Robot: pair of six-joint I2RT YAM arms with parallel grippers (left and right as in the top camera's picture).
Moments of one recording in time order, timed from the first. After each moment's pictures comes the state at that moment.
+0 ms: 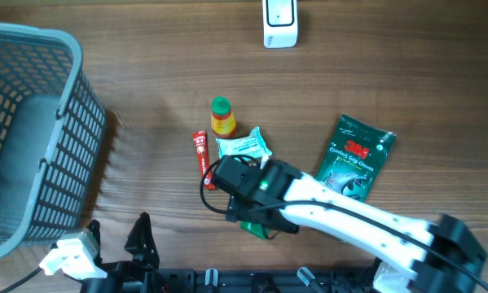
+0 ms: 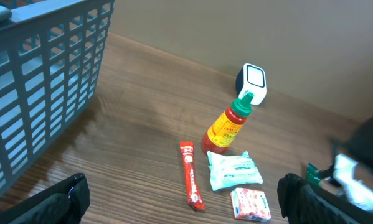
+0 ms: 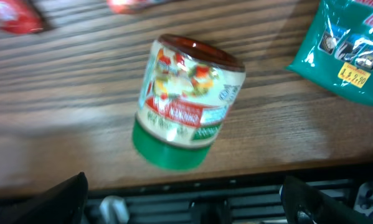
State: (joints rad) left arm 0.01 0.01 0.85 -1.15 0.06 -0.36; right arm 1.05 1.62 1.22 -1.15 -0.05 1.23
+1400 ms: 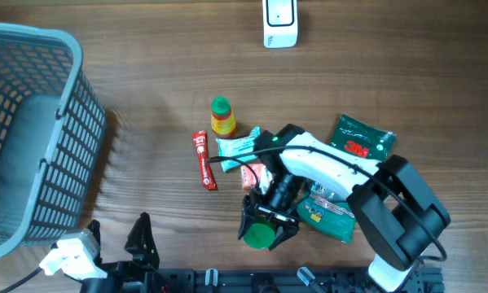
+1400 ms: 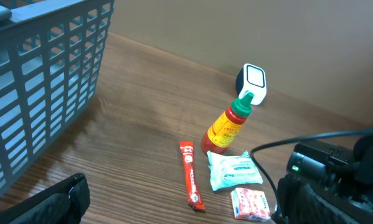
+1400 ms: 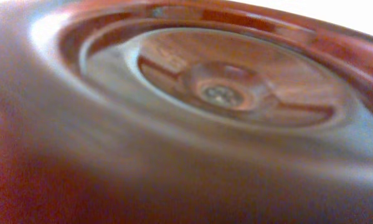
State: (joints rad) left arm 0.01 0.01 0.85 -1.15 0.06 -0.36; right arm 0.72 1.88 1.11 -1.29 -0.98 0.53
